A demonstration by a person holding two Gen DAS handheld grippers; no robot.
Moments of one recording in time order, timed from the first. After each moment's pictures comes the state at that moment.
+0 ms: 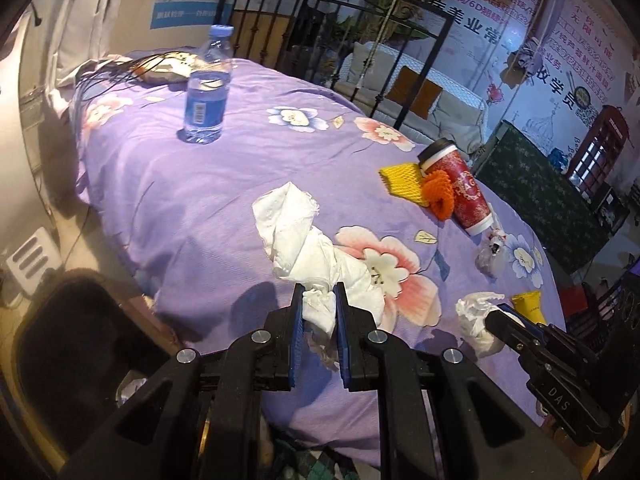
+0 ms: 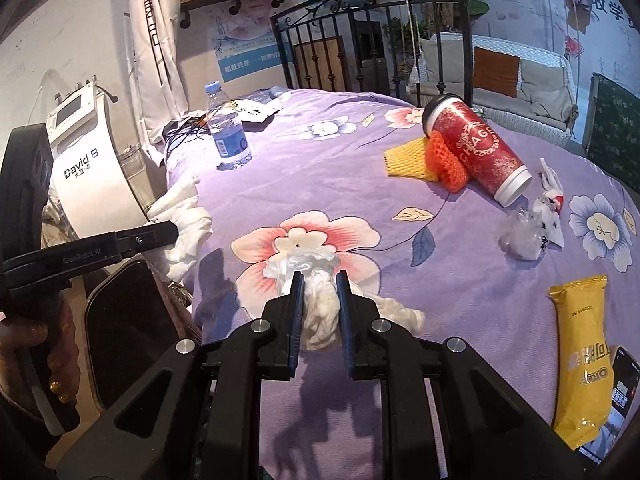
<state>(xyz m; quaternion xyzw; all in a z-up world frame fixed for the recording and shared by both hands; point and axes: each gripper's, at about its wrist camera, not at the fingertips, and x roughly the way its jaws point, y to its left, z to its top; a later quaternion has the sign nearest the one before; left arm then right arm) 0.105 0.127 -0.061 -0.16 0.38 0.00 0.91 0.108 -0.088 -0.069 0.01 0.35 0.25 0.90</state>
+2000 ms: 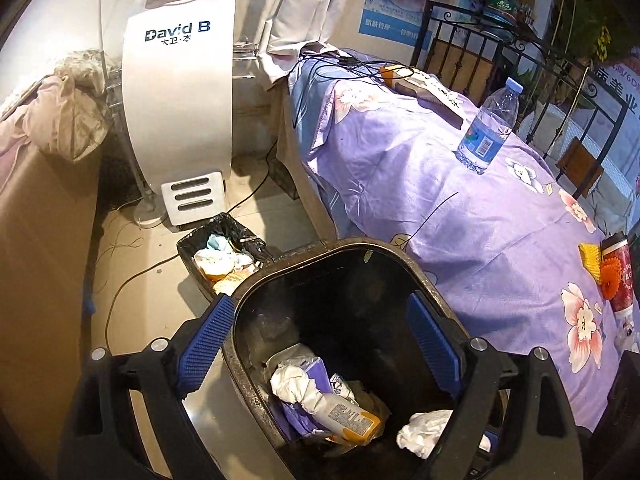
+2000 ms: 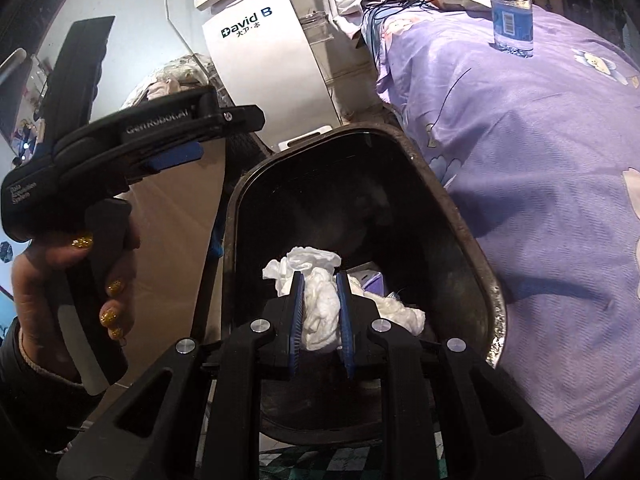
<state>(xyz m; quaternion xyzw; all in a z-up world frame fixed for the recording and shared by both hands) -0.005 0.293 -0.083 -0.21 0.36 0.30 0.86 0.042 0.149 -0.141 -0.08 0.46 0.53 0.71</state>
